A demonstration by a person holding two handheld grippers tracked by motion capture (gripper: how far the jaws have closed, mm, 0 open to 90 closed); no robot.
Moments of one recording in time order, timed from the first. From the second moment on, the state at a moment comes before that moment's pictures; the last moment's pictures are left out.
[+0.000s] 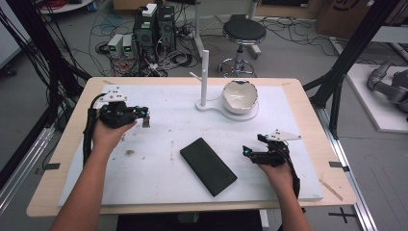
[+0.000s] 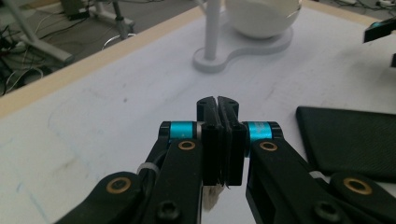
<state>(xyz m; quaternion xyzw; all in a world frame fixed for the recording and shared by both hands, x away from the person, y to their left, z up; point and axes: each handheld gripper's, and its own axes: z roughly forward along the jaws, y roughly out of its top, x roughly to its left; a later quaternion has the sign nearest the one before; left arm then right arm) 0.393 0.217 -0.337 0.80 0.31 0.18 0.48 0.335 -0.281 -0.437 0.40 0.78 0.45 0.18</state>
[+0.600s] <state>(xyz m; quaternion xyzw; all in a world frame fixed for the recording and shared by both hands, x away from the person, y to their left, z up) 0.425 0.122 -0.259 0.81 0.23 0.16 0.52 0.336 -0.280 -0.438 0.39 0.78 0.45 0.18</state>
